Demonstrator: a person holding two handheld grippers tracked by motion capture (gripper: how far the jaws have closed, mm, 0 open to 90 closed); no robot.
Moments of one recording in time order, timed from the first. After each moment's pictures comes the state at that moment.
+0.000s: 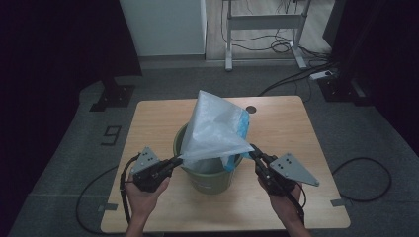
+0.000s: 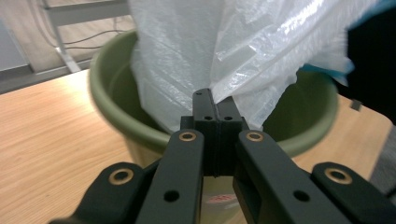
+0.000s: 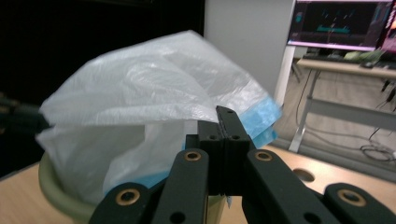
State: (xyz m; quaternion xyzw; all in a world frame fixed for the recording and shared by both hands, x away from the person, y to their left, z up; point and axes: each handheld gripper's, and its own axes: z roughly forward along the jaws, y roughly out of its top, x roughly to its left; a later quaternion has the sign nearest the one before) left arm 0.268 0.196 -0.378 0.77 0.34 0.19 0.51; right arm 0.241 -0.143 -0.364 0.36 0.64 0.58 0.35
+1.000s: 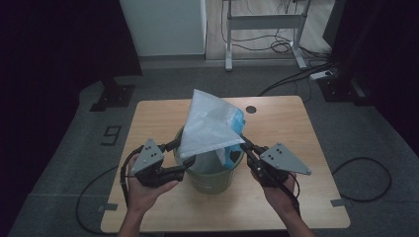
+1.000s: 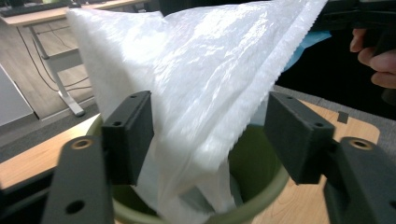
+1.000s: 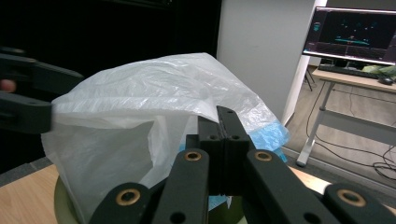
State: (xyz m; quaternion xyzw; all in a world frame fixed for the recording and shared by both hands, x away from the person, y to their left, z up) left arm 0.263 0.174 -0.330 0.77 0.27 0.23 0.52; right arm 0.251 -0.125 -0.339 0.32 0.66 0.58 0.35
